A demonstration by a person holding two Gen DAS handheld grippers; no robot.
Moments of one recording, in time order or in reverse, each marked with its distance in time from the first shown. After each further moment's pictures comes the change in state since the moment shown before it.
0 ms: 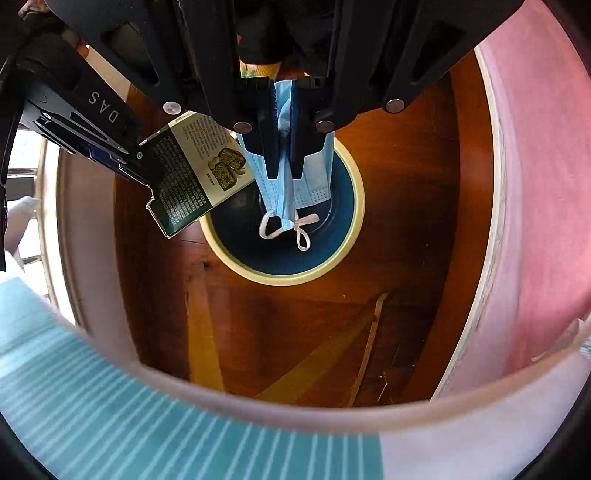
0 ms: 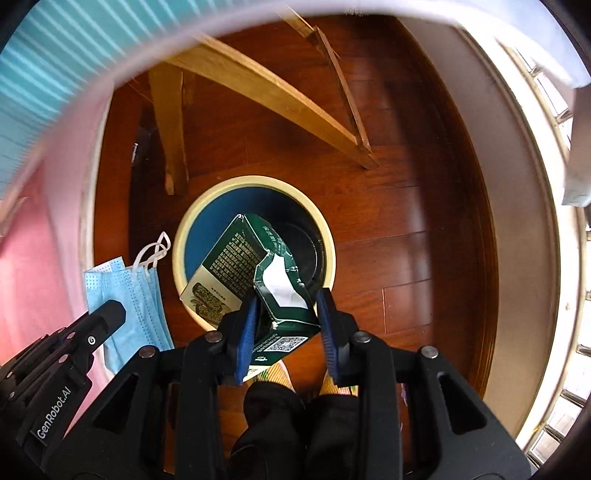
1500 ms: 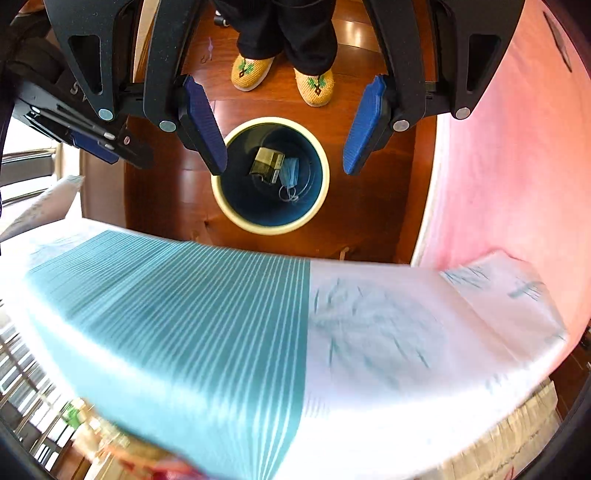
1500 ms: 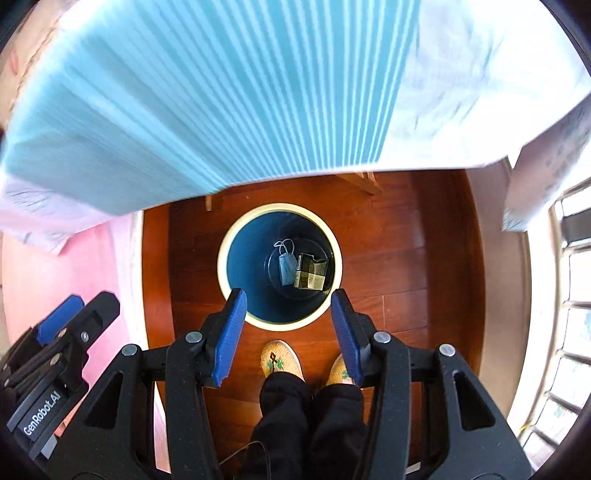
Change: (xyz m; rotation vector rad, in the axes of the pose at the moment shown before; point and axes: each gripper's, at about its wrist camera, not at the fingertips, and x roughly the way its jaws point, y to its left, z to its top) left arm -0.189 -0.002 0.007 -0.021 -0.135 0.057; right arm -0.169 0.023 0.009 -0.062 -0.053 0.059
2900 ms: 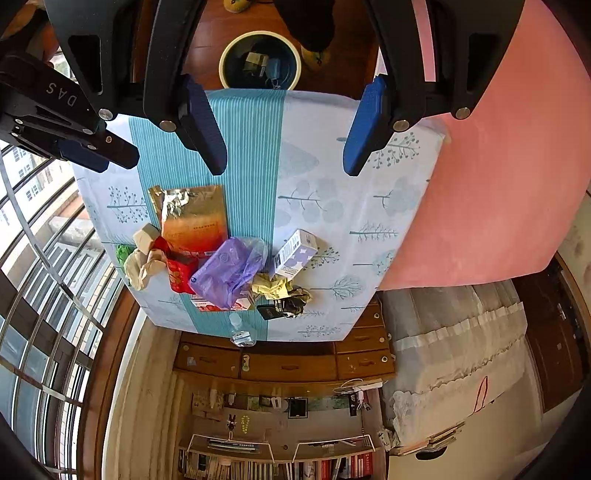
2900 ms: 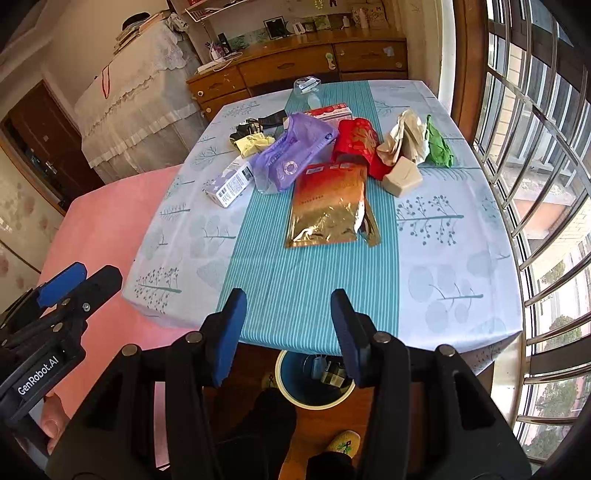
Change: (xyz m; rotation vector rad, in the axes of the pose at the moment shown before) left arm -0.254 -0.013 0.146 0.057 -0.362 0.053; right arm -0.243 0.067 0.126 -0.182 -0.352 0.152
